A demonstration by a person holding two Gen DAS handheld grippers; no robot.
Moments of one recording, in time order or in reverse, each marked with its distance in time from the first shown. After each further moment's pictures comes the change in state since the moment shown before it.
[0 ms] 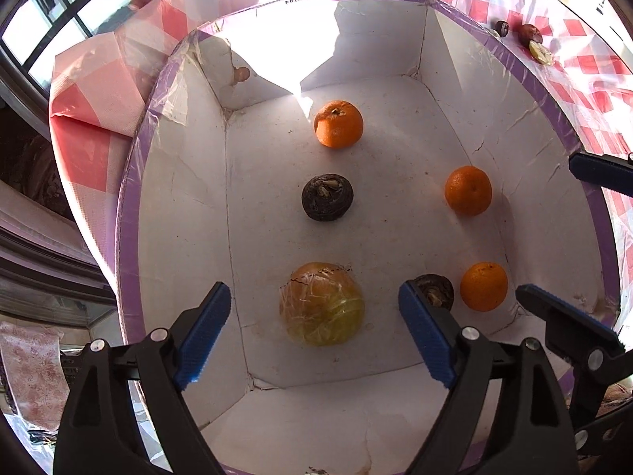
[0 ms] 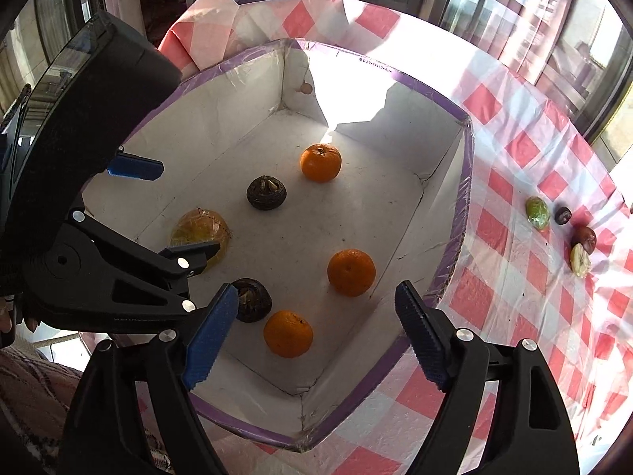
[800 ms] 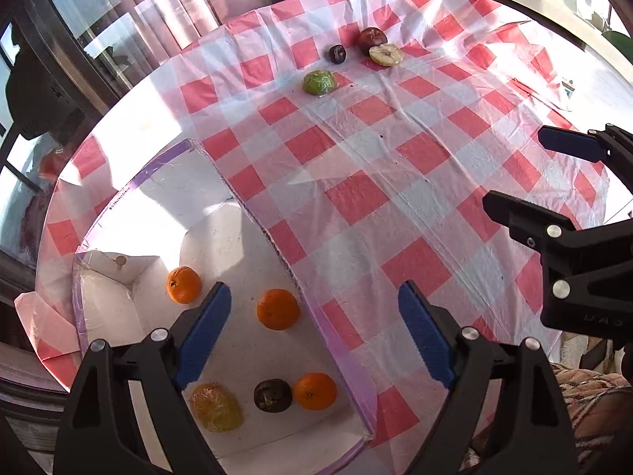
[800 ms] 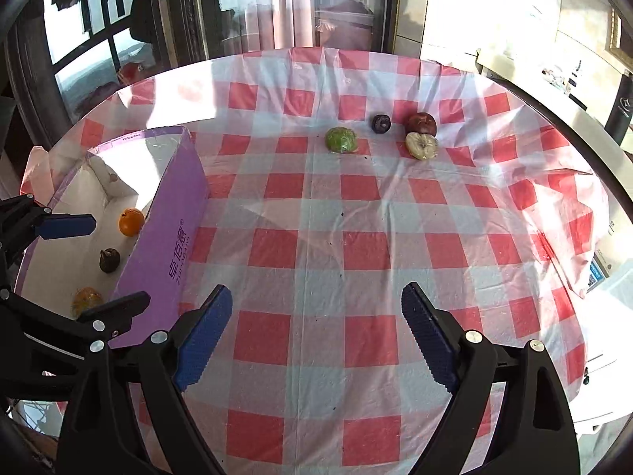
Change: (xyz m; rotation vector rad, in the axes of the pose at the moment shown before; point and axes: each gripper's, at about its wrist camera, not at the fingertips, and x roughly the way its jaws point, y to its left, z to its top) left arm -0.070 -0.174 0.051 0.425 -0.169 -0.110; right arm -0.069 -0.157 -0.108 0.550 -0.081 -0.272
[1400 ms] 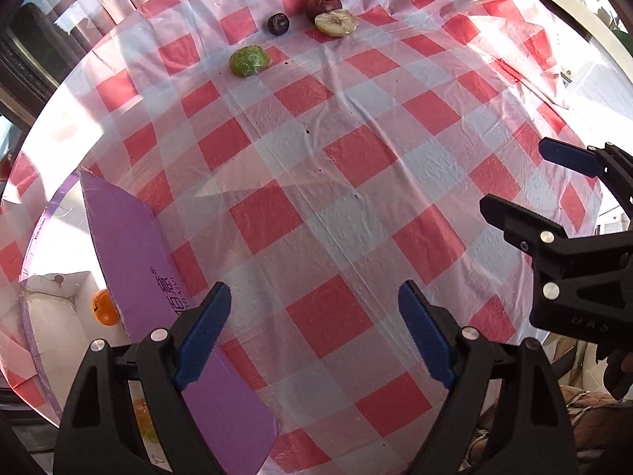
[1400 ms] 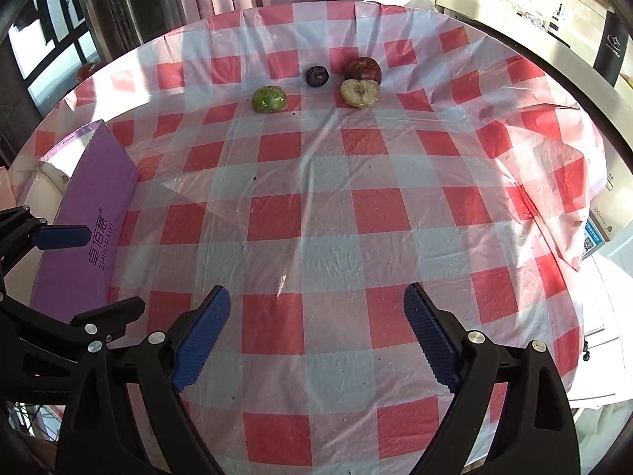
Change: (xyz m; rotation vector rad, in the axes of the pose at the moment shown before) left arm 0.058 -0.073 0.061 -0.016 0.163 -0.099; right arm 0.050 -0.100 -0.006 0.071 0.141 0.005
